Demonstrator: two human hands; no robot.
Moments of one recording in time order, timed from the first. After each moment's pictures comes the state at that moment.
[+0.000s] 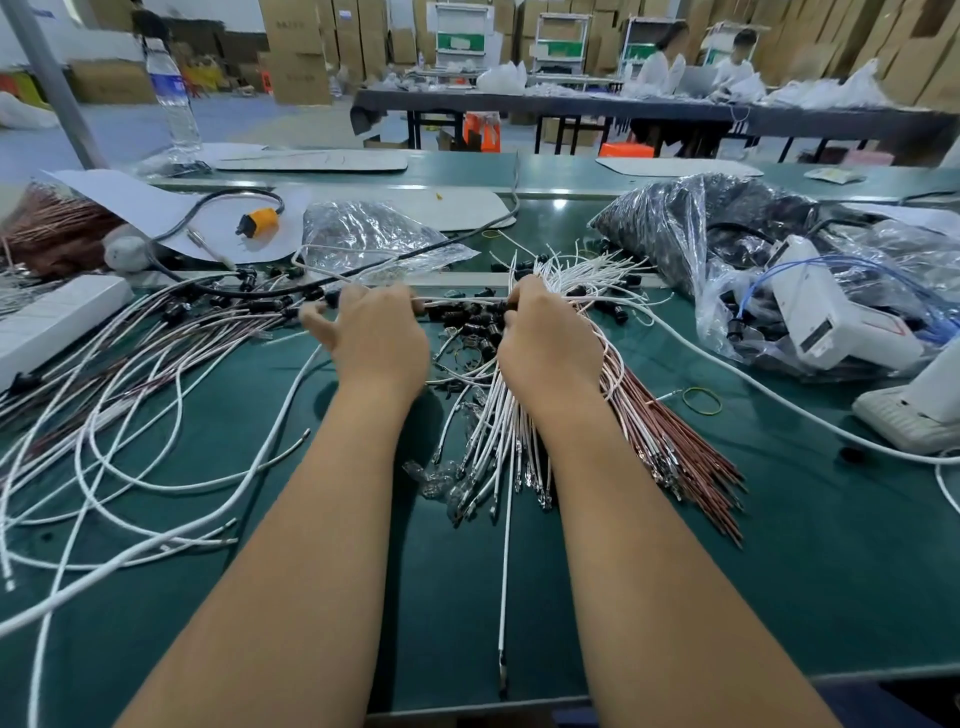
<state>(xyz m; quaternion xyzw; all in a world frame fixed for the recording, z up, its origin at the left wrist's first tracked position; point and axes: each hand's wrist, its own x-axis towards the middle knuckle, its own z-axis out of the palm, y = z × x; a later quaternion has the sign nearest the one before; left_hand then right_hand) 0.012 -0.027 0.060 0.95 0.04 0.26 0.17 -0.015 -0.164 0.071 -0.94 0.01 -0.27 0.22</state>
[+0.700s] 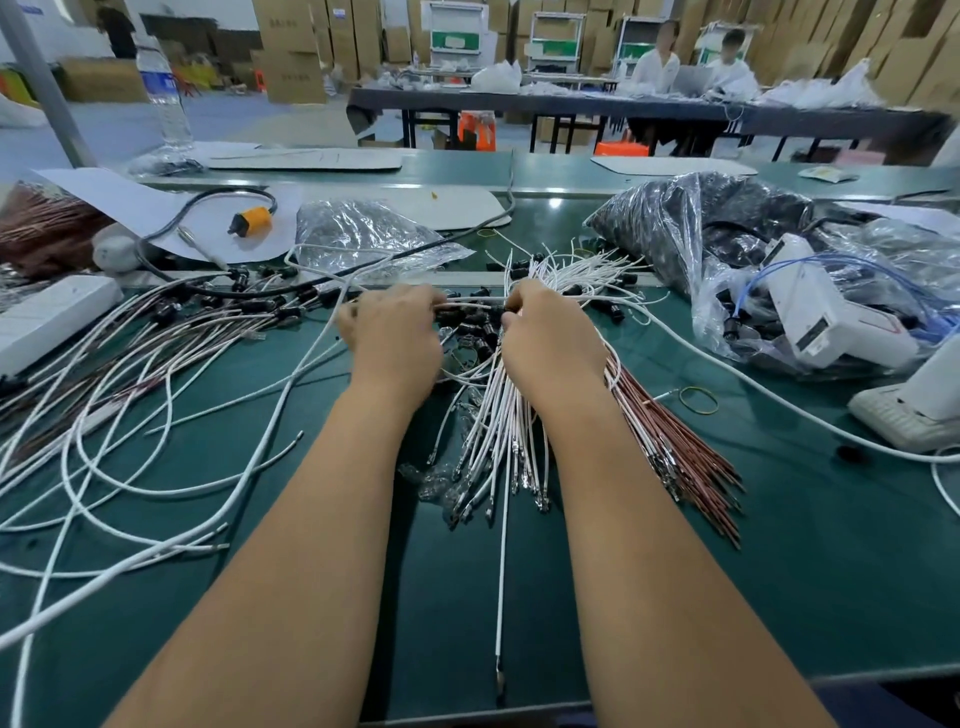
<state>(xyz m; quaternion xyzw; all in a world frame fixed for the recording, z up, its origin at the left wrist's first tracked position) 0.014 -0.035 0.060 0.94 -0.06 0.27 0.21 -0.020 -0.169 0.082 -0.95 0.03 -0.21 0.25</state>
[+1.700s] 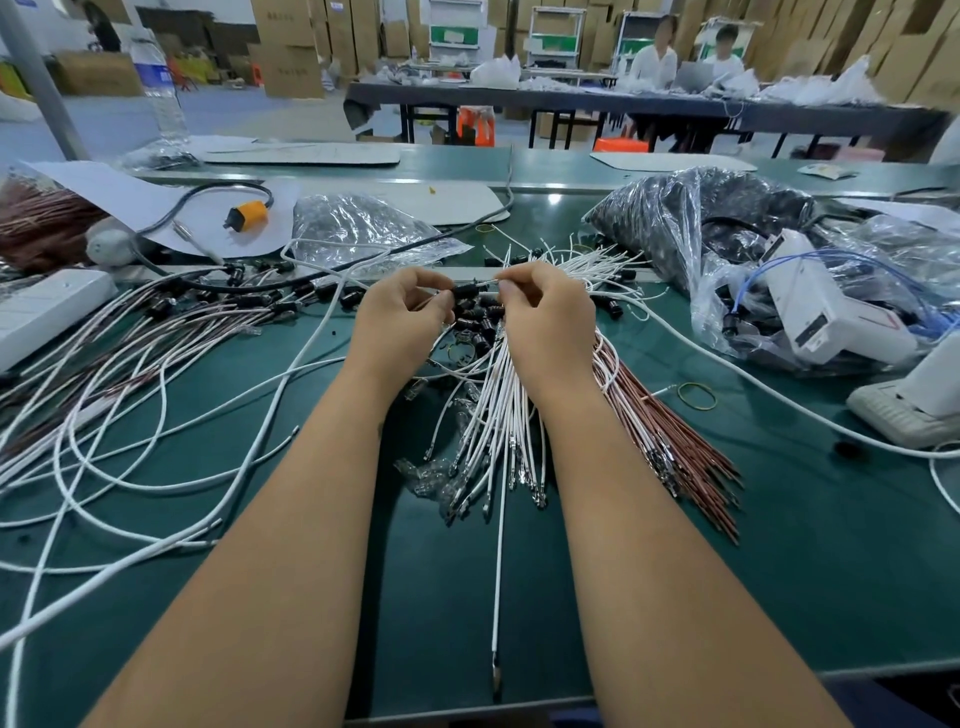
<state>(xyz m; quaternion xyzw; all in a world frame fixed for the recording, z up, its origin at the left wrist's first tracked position) 0.015 -0.031 0.062 0.78 -0.11 0.15 0.59 -0.015 -0.166 0.077 -0.82 -0.01 -0.31 0.49</state>
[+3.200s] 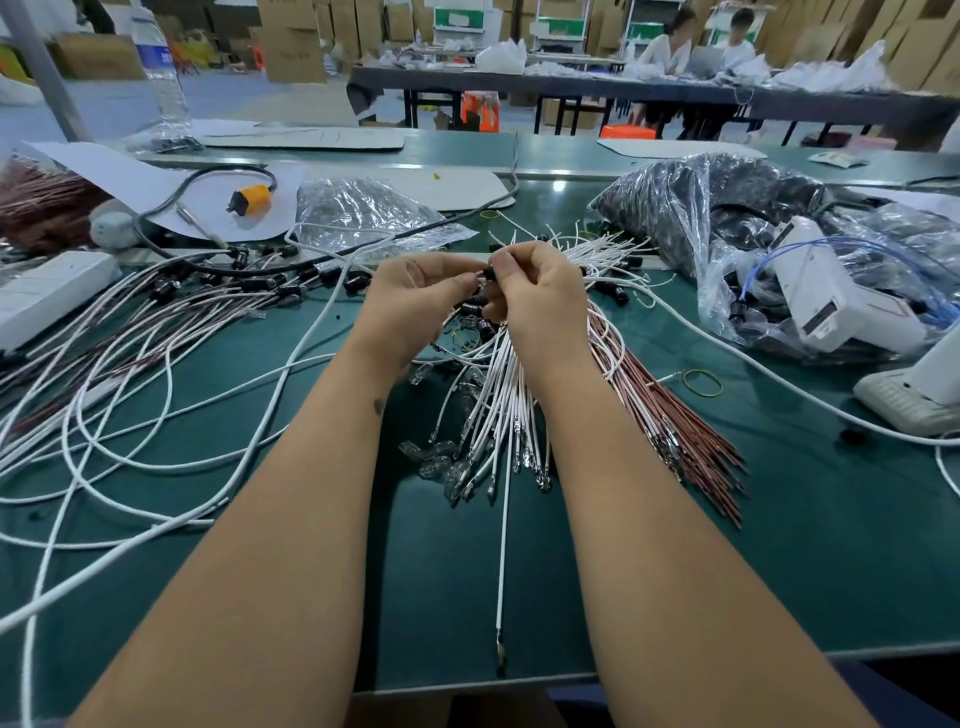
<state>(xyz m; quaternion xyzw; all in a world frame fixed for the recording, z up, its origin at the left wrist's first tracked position) 0.002 -0.034 0.075 0.72 -0.18 0.09 0.66 -0.015 -0.157 0.080 -0.72 -0.02 -0.22 0.66</state>
